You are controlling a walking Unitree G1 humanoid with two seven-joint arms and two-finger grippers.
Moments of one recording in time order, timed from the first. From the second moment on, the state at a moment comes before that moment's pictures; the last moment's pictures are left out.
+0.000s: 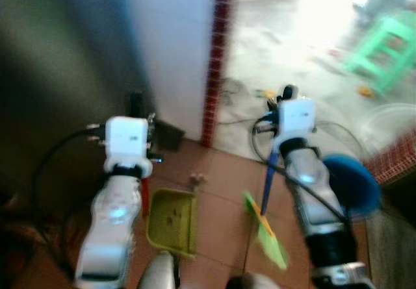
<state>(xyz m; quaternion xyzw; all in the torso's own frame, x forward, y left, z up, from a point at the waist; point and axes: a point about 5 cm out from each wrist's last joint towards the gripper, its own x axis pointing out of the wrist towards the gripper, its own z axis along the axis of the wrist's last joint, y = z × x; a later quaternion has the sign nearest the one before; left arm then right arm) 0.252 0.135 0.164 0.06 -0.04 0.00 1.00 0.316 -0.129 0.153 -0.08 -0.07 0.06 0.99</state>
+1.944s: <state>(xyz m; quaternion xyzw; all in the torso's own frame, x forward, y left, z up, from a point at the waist) 0.260 0.138 0.155 0.08 -0.06 0.07 0.99 0.319 -0.118 0.168 -0.19 -0.16 0.06 0.97</state>
